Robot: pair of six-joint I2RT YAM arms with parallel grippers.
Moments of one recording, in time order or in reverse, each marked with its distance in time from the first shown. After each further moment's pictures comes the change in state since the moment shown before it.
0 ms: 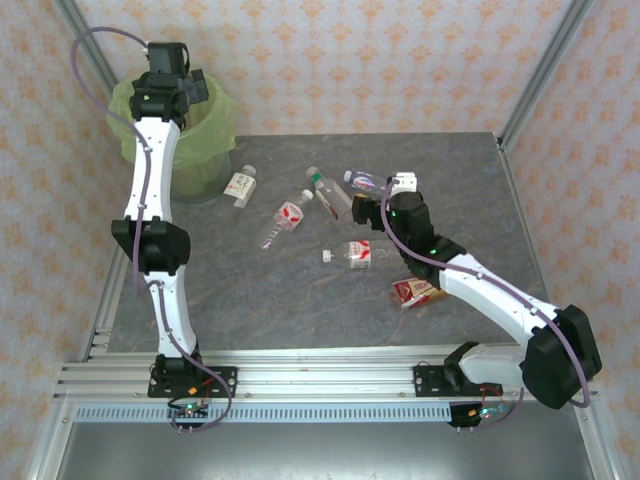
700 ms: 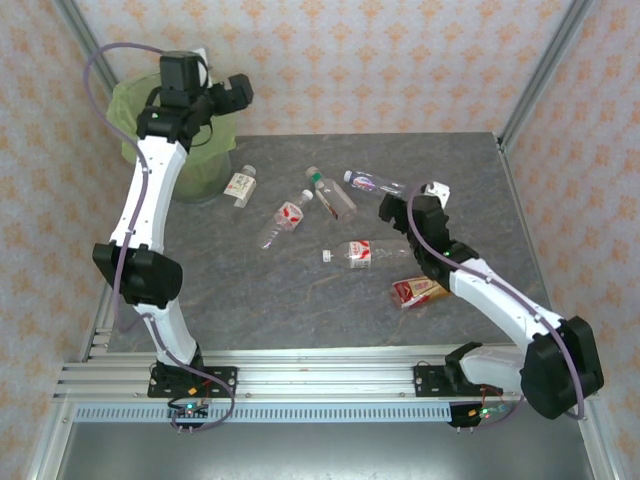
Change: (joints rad) left arm -0.140 -0.343 -0.482 0.203 0.414 -0.171; right arm -0.146 -0.067 -0.077 -0.109 0.062 0.257
